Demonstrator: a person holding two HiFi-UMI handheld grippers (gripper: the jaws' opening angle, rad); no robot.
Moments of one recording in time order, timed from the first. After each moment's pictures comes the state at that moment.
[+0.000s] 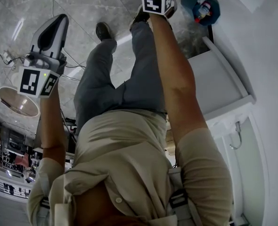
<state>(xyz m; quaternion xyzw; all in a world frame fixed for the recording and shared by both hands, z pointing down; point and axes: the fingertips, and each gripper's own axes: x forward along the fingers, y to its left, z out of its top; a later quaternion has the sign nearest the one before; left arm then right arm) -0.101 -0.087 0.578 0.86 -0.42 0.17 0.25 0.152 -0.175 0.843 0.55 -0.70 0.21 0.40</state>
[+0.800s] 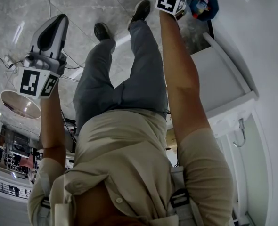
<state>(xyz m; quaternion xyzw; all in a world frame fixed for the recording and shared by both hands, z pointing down) -0.070 -0.088 0.580 0.87 -0.40 0.17 0.25 0.255 -0.160 0.850 0.62 -0.62 0.24 0.40</state>
